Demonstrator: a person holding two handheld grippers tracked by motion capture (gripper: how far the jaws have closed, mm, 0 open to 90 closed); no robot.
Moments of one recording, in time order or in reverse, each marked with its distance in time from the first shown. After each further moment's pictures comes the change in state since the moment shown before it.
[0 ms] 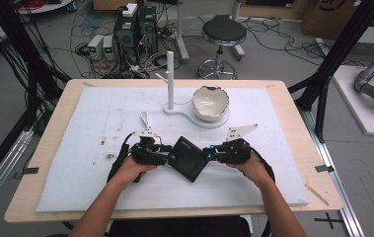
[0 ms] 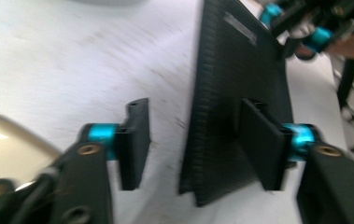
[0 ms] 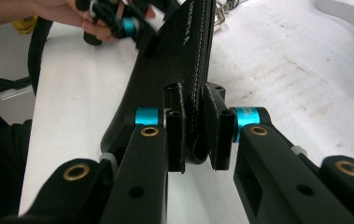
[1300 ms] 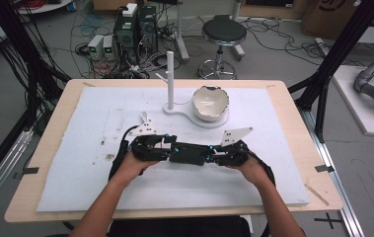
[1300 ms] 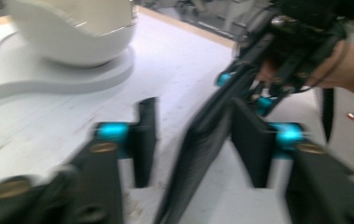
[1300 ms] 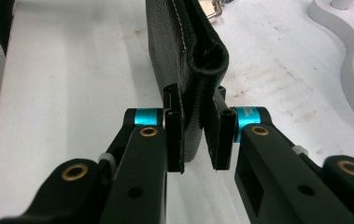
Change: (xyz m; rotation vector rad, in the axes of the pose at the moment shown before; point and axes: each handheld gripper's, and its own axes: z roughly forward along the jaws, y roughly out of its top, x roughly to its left) left arm -0.027 0.028 -0.016 -0.170 0.010 0.198; right arm 0.014 0.007 0.003 0.069 -0.092 -0.138
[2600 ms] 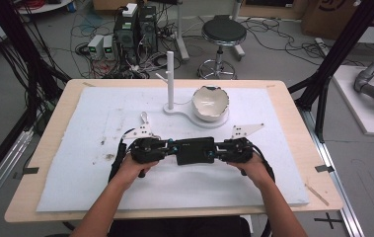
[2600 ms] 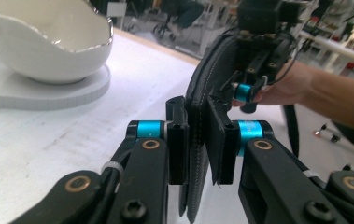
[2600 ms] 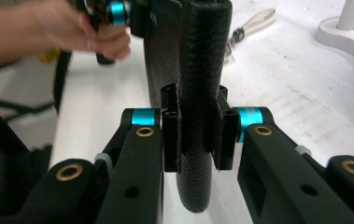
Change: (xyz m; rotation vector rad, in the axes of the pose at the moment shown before) left arm 0.001 -0.012 -0.006 -0.136 -0.107 -0.053; right arm -0.015 -0.010 -0.010 -0.215 0.147 0.185
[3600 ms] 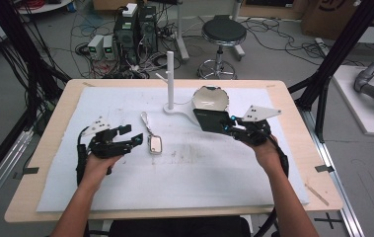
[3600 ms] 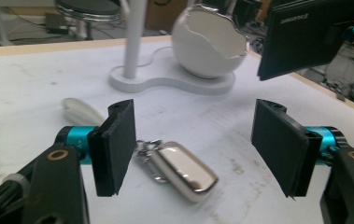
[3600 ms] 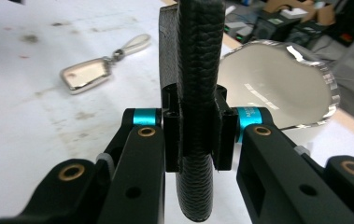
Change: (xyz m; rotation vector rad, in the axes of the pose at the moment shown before) left arm 0.022 0.005 -0.100 -0.025 0.455 -0.066; right arm 0.011 0.061 -0.045 0.073 -0.517 -0.212
